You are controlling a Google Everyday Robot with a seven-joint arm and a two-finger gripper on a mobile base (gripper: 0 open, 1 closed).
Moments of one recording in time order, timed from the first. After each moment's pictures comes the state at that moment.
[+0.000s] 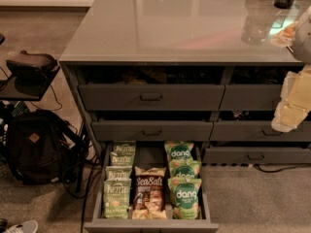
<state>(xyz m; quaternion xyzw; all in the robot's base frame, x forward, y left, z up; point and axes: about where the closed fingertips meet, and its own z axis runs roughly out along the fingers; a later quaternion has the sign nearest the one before) 0.438 -0.217 0.976 -0.60 0.78 -0.03 0.16</state>
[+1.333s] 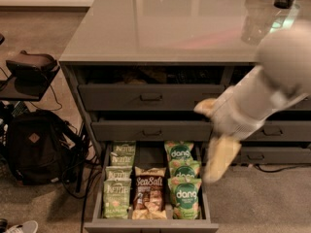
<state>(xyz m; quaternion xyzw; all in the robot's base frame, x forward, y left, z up) 0.435 -0.120 0.809 -0.69 0.70 0.11 0.17</state>
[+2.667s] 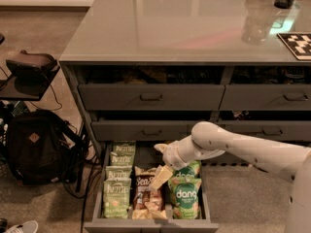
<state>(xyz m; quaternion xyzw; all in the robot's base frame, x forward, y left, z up) 0.531 0.012 0.495 -0.58 0.70 0.32 0.25</state>
